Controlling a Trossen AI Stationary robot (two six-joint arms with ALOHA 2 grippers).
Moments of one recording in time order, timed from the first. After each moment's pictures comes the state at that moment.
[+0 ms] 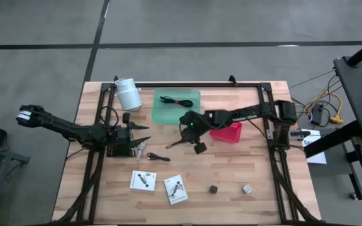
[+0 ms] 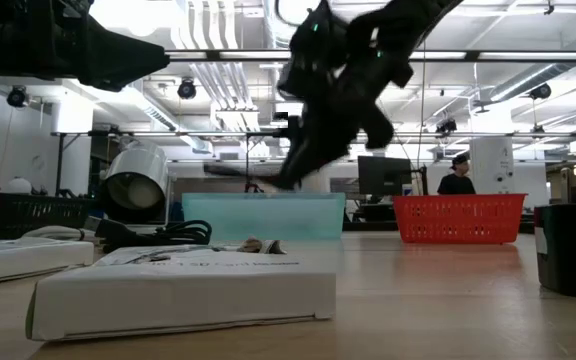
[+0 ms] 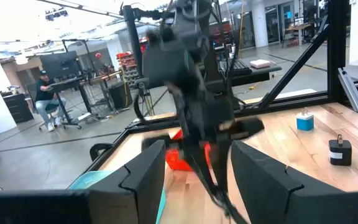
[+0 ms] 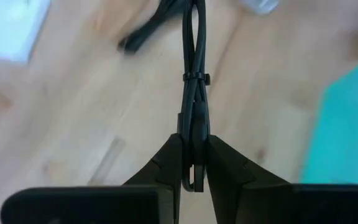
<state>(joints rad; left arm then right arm) -0.22 0.69 0.14 0.65 -0.38 0.23 -0.10 1.86 1.22 -0.25 -0.23 -0.49</state>
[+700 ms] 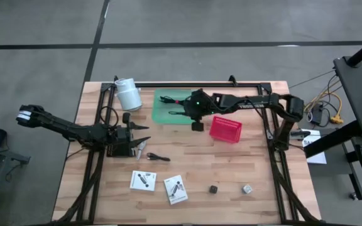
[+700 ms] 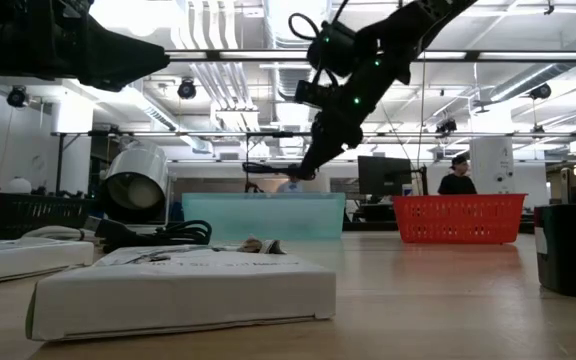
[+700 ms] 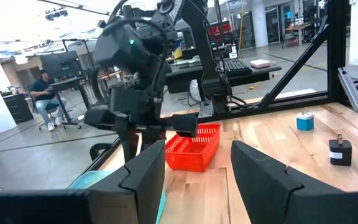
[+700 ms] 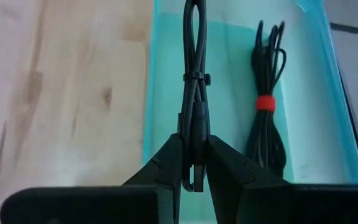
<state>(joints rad) -0.22 0.69 0.14 0.65 -0.38 0.23 -0.29 1.80 1.22 -0.28 0.00 -0.32</state>
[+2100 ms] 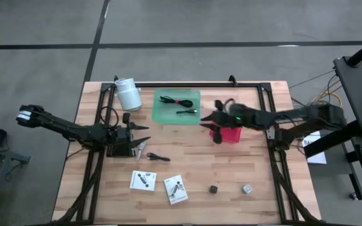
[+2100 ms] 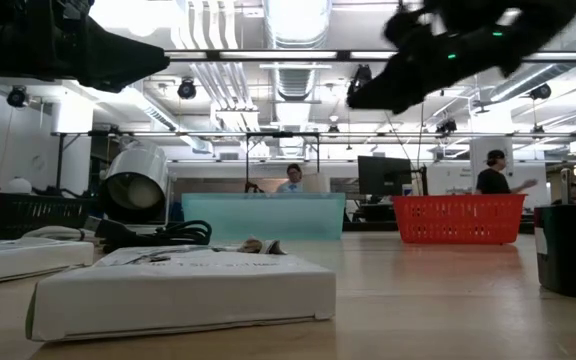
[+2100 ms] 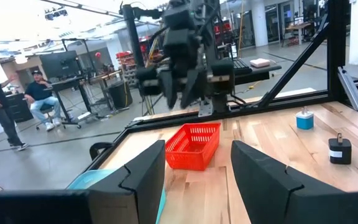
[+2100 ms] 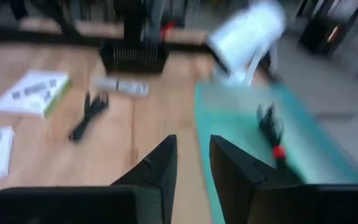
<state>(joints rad) -0.22 0.69 0.14 0.65 -0.38 0.23 -0.15 1.23 0.57 0.34 -0.01 -0.09</state>
